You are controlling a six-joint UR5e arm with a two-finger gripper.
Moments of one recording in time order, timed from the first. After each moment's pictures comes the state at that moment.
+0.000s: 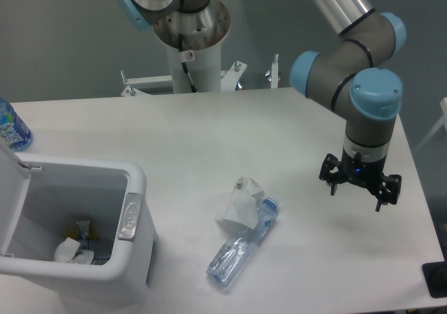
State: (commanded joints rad) arm 2.69 -2.07 -1.50 -0.88 1.52 1.21
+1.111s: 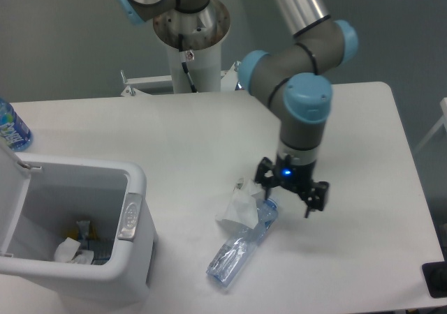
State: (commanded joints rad) arm 2.50 -1.97 -1.71 -0.79 1.41 1.00
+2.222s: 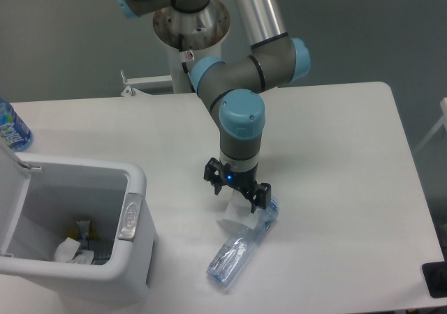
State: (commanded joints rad) arm 2.41 -1.97 -1.83 -0.79 1.50 0.96
